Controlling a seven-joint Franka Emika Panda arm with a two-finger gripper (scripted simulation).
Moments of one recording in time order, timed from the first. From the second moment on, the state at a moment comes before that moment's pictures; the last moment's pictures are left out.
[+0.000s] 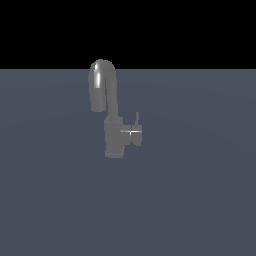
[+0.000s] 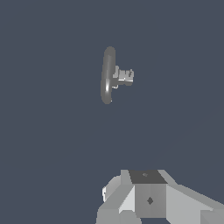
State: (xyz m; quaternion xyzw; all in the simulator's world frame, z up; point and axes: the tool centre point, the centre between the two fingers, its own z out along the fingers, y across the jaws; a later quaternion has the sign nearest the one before) arm -0.261 0.016 0.510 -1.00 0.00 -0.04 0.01
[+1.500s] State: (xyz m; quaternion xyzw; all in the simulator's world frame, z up) arm -0.162 0.003 0.477 -0.98 0.13 0.08 0.14
